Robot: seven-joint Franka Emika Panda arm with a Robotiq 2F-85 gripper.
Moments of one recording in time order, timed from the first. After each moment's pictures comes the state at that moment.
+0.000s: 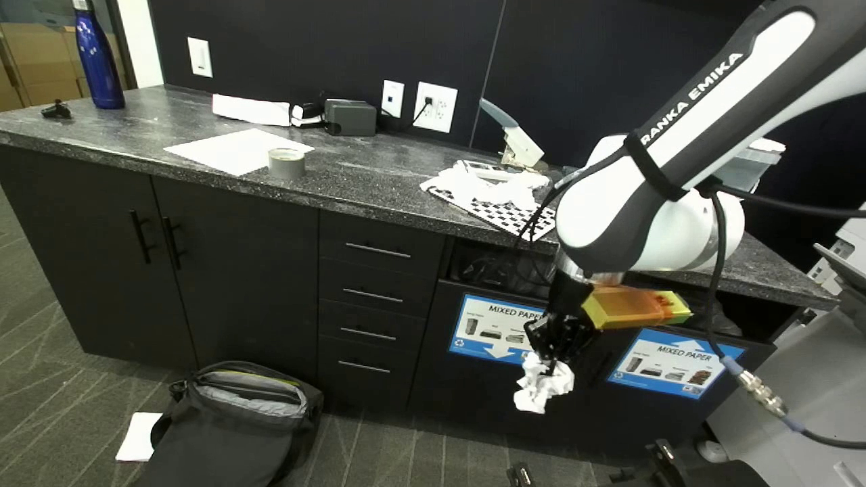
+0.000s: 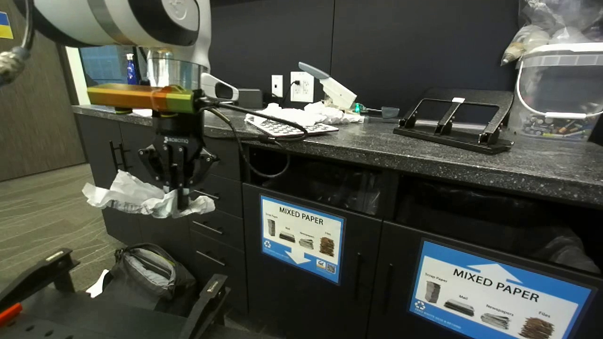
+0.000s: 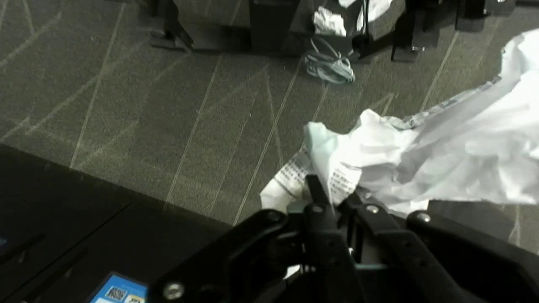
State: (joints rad) arm 0.05 0.01 0.08 -2.76 0.04 2.63 -0.03
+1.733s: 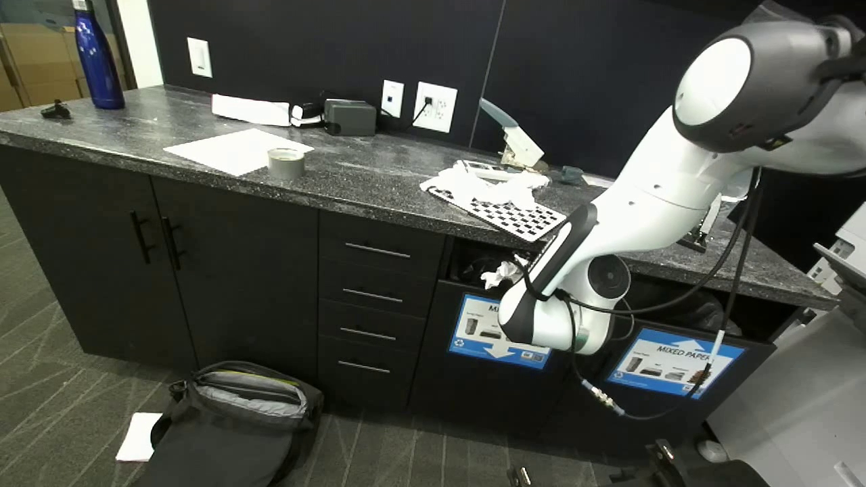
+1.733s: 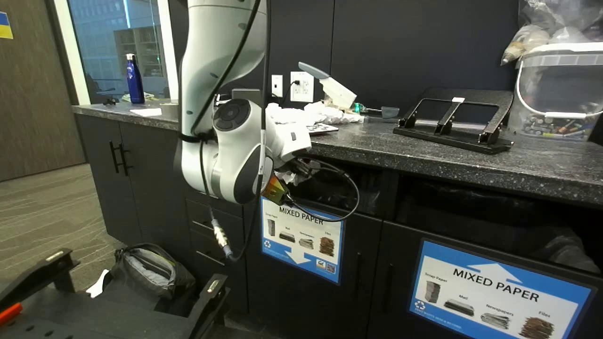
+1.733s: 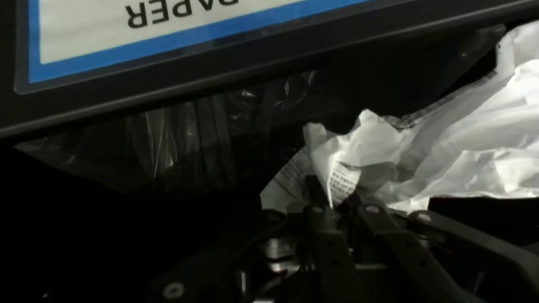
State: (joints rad) arm -0.12 0.97 0.05 -2.10 0.13 4.08 0.21
